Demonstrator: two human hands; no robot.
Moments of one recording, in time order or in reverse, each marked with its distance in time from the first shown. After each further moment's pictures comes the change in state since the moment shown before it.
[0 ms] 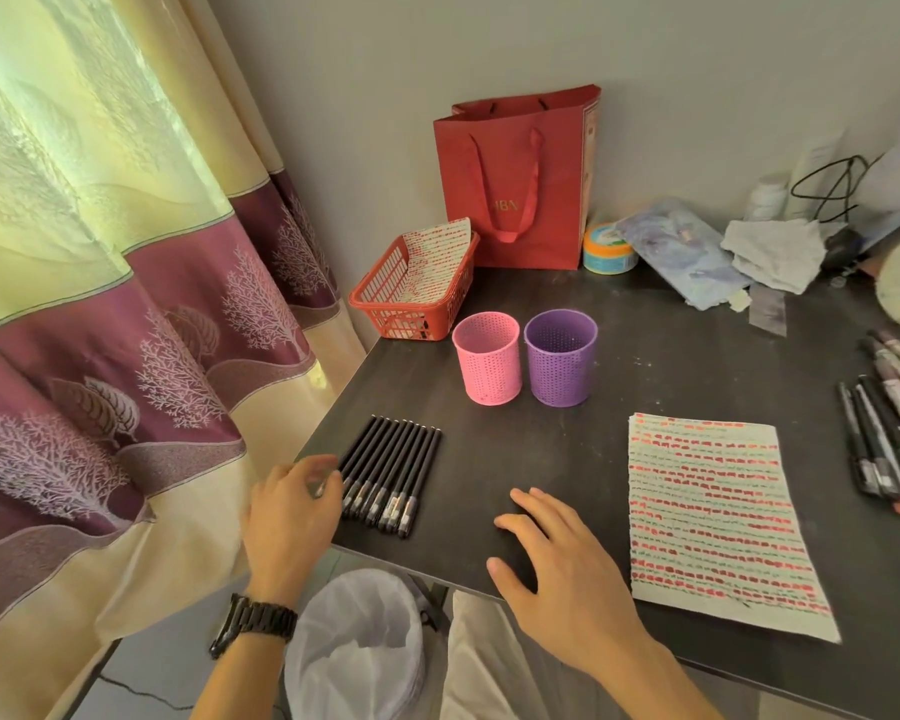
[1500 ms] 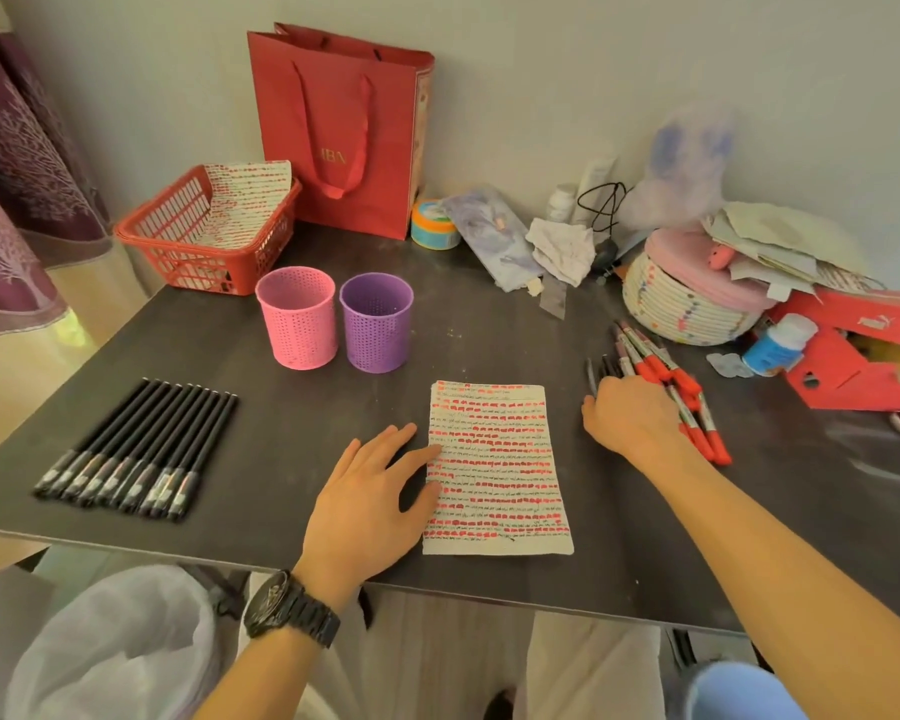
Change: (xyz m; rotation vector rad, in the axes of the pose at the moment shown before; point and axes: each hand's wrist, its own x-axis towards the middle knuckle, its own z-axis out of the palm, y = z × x) left_hand -0.100 0.174 0.115 -0.097 -0.457 0.690; right_hand 0.019 0.196 -0.199 -0.743 -0.009 0.718
